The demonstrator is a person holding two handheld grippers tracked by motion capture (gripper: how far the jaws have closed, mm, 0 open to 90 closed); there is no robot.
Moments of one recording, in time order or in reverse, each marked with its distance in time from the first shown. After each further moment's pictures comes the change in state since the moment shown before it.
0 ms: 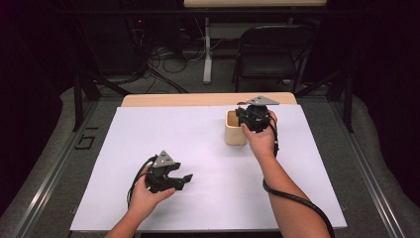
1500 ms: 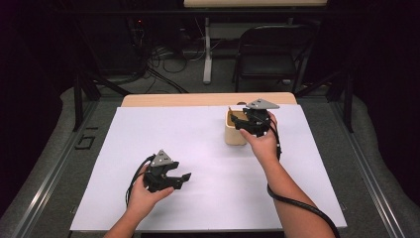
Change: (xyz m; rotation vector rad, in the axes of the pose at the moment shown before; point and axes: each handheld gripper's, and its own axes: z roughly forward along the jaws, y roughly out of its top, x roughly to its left) left arm 0.005 0.000 -0.005 -0.007 0.014 -0.008; right arm 0.002 -0.007 -0.006 -0.012 0.030 -0.036
